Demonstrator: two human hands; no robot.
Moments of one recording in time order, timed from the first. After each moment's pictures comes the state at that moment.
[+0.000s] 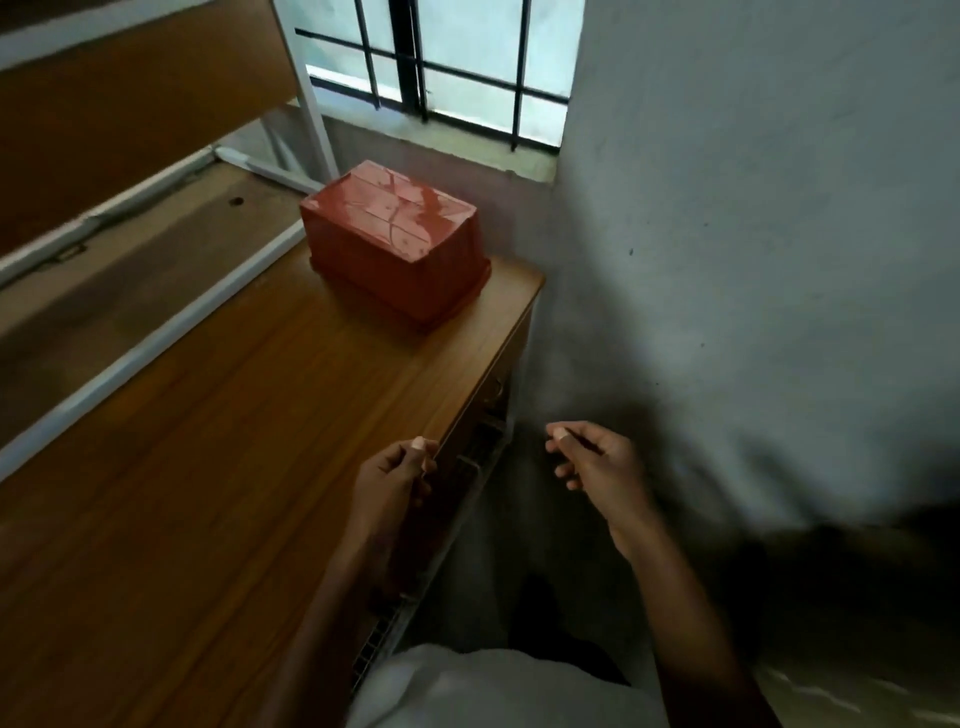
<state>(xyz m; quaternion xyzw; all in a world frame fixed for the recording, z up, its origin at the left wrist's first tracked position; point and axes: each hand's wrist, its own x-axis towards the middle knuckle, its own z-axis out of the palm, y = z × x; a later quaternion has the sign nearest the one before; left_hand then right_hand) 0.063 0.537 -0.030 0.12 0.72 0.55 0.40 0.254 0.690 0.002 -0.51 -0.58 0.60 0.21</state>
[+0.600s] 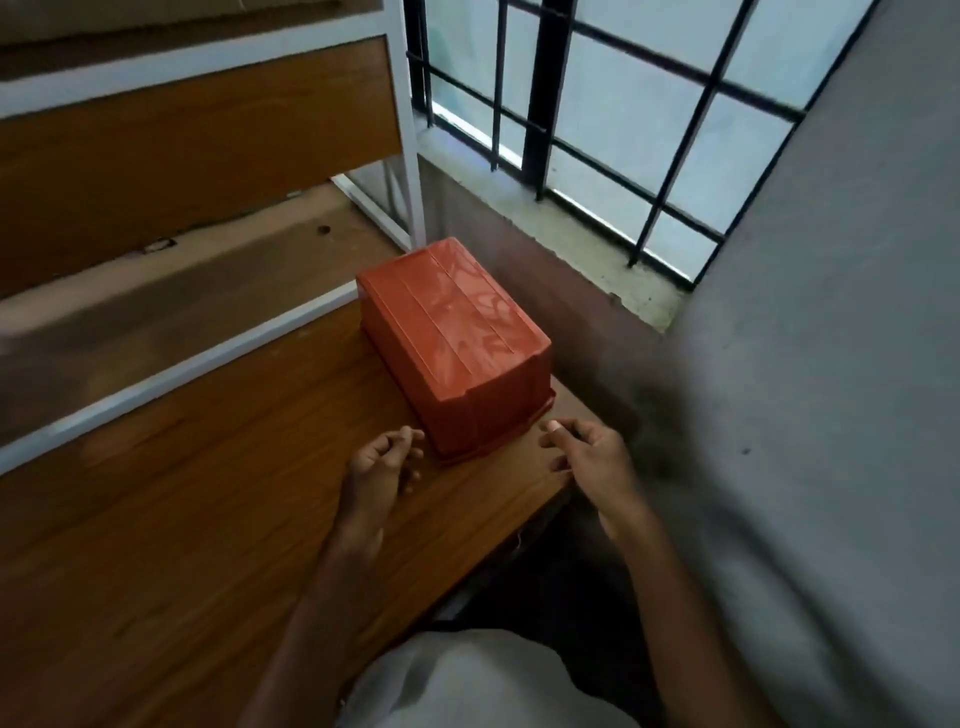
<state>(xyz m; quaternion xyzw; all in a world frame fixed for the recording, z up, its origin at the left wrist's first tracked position) -0.090 0.742 -0.045 -0.05 0.73 0.64 0.25 0.035 0.964 -0.015 -0.40 -0.67 0.63 0.08</state>
